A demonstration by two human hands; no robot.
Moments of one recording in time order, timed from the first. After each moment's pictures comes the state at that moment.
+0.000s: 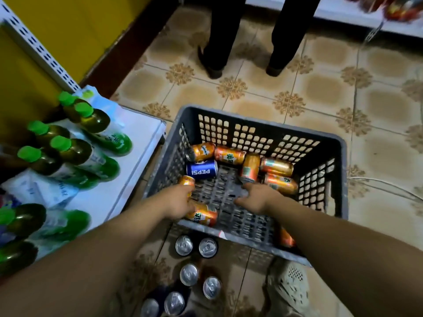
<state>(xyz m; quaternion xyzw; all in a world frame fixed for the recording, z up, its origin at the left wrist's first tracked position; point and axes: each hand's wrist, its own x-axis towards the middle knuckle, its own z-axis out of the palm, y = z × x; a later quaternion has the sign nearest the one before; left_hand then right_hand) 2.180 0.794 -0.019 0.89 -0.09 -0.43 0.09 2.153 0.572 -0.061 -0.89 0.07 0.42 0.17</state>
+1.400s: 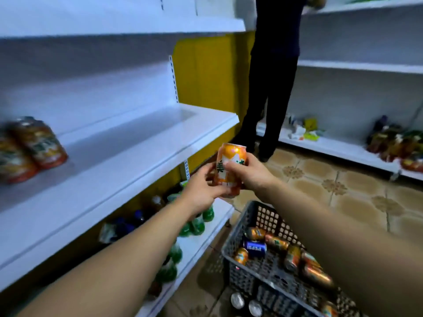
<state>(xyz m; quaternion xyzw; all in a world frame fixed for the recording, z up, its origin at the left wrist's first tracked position) 2.053 0.905 0.335 0.78 0.02 -0.01 0.62 2.096 0.762 0.345 -0.73 -0.08 0.11 0.67</state>
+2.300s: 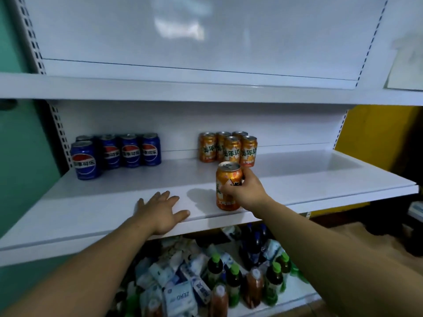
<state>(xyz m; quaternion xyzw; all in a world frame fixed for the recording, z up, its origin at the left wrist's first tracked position) 1.732 1.239 0.376 0.92 0.37 -0.05 0.08 1.909 1.086 0.411 -0.72 -0.36 0.19 0.56</state>
